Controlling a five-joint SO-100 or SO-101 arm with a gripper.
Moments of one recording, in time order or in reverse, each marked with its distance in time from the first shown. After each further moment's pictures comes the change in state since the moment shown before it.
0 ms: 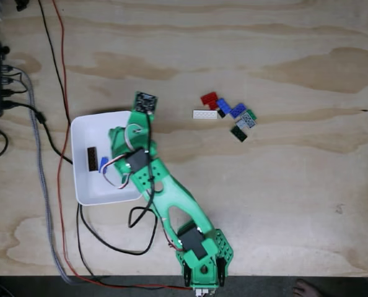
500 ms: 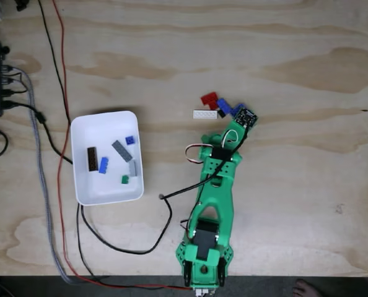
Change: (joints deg) arm 39.5 -1.7 38.1 -24.0 -24.2
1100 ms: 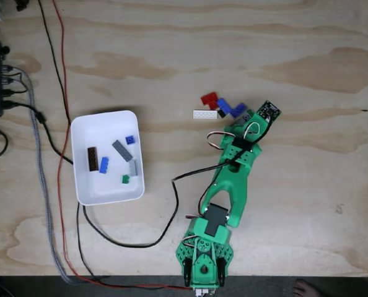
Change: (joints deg) arm 9.4 -17.9 -11.6 -7.3 -4.6
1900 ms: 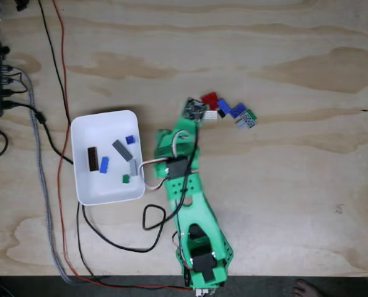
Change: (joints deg) arm -46.8 35.5 -12.1 32.7 19.0
